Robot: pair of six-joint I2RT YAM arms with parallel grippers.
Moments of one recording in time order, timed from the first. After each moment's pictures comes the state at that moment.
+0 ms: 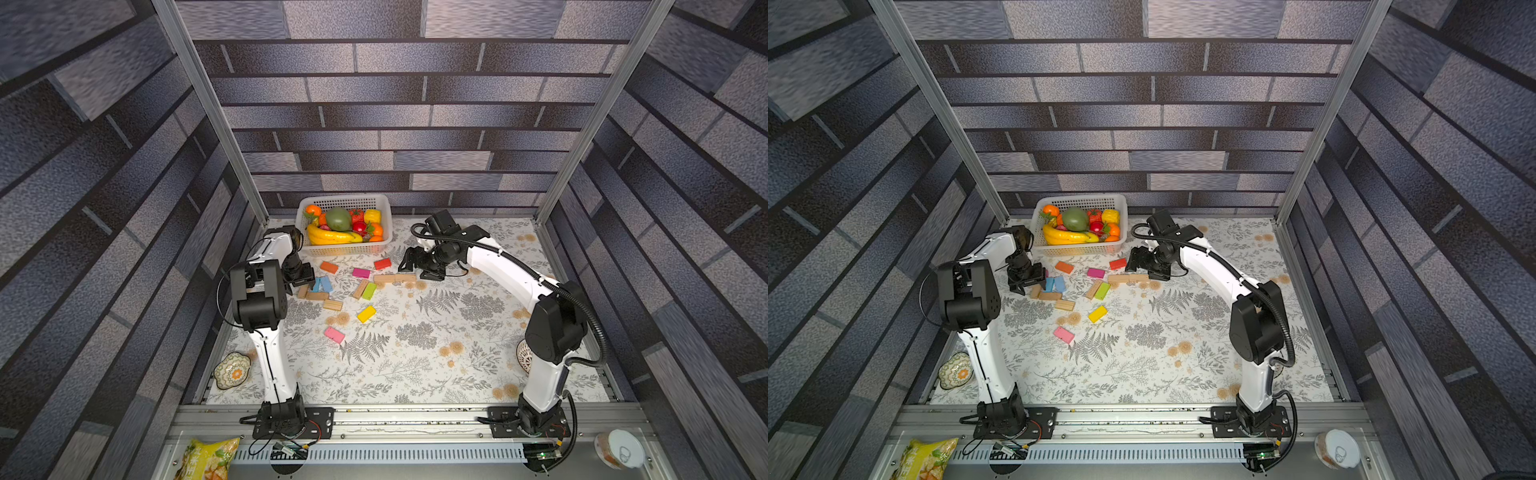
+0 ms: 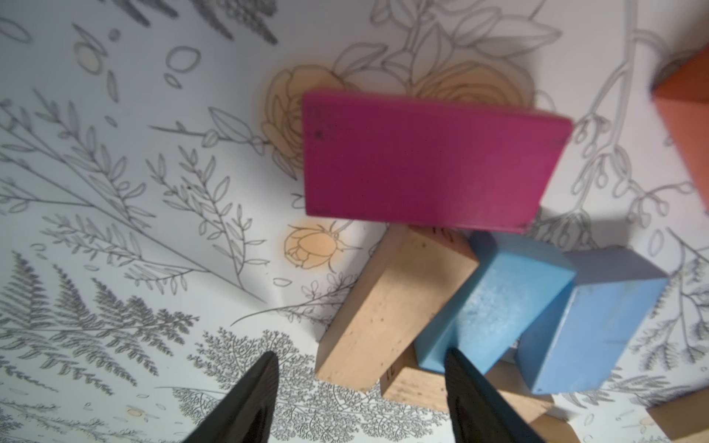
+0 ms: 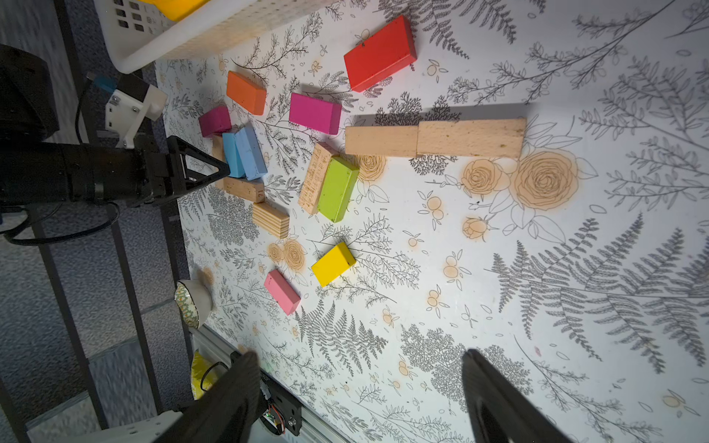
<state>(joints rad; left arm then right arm) 0.14 2.13 1.66 -1.15 0.03 -0.16 0.57 1.88 1.70 -0.90 -0.41 0.63</state>
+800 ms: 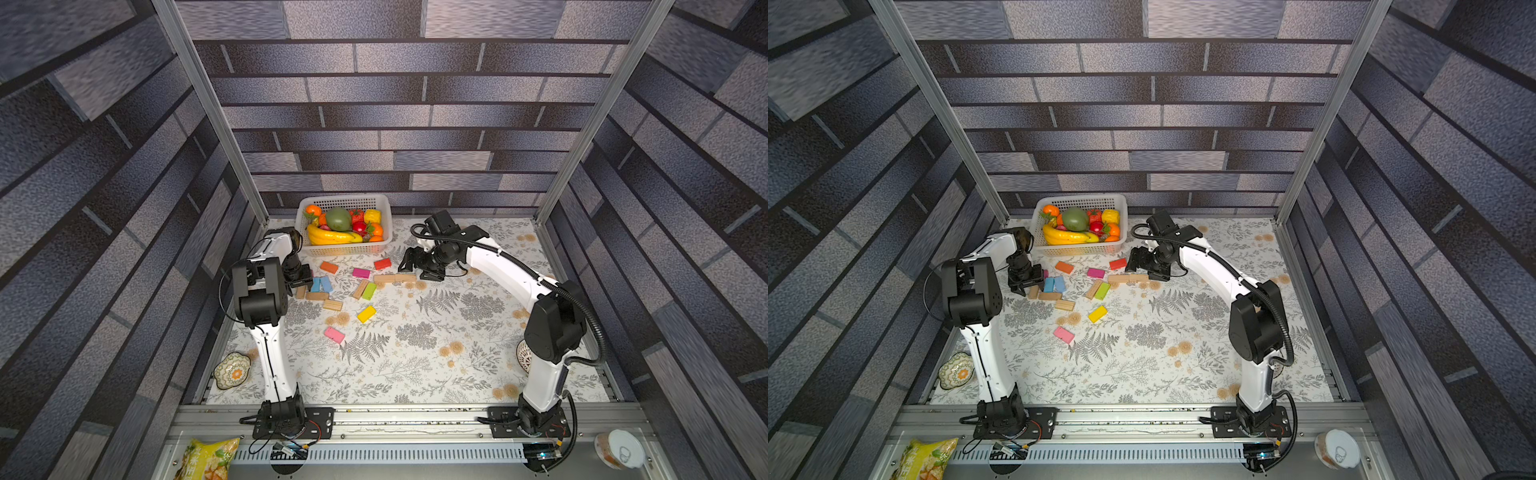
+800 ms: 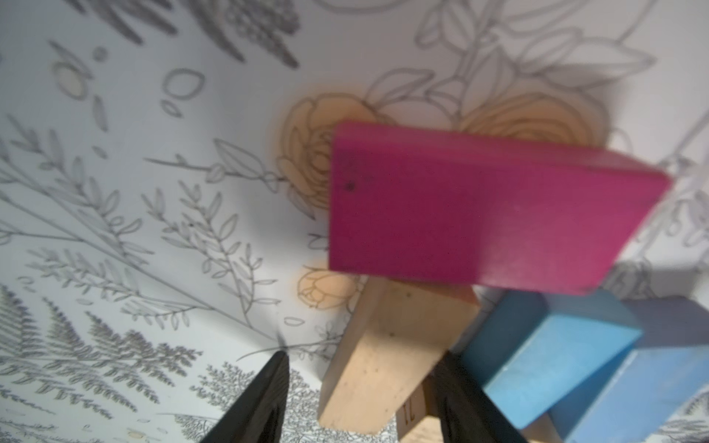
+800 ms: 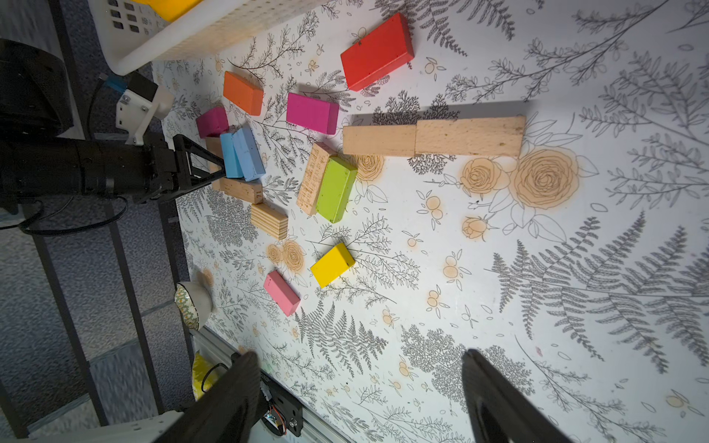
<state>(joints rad) 0.13 2.18 1.69 -1.16 0.02 -0.16 0.57 1.88 1.70 -0.90 -0.41 0.63</state>
